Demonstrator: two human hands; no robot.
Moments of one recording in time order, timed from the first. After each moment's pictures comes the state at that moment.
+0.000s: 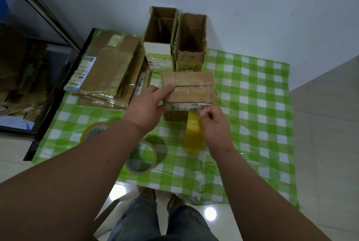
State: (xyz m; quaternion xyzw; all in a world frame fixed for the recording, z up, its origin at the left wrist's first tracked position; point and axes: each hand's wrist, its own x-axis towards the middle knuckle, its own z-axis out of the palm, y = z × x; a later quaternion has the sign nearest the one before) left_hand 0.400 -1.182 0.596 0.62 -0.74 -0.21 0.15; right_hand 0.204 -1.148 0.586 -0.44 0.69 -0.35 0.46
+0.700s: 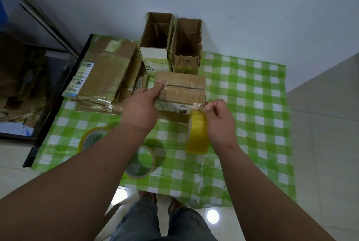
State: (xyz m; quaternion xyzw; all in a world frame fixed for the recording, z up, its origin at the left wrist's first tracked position) left_hand 0.389 -1.187 0.616 0.73 -0.64 -0.21 0.13; right_hand 0.195 -1.162 0.602 -0.44 0.71 -0.35 0.41
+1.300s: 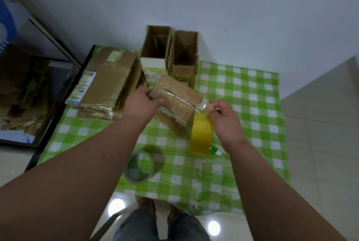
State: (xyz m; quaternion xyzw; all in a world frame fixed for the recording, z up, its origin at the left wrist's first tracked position) left_hand 0.379 -1.204 0.647 0.78 -0.44 -0.38 0.24; right_hand 0.171 -1.177 0.630 -0.46 0.67 -0.33 0.47
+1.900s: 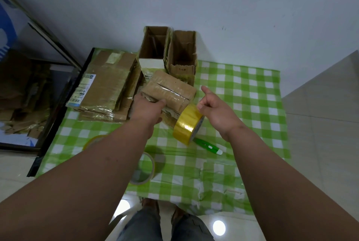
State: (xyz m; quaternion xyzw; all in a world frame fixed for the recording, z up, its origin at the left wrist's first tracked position) left_hand 0.361 -1.202 0.633 0.74 -0.22 -0.52 0.36; right_hand 0.170 -1.198 0.640 -0.53 0.58 -0.25 0.56
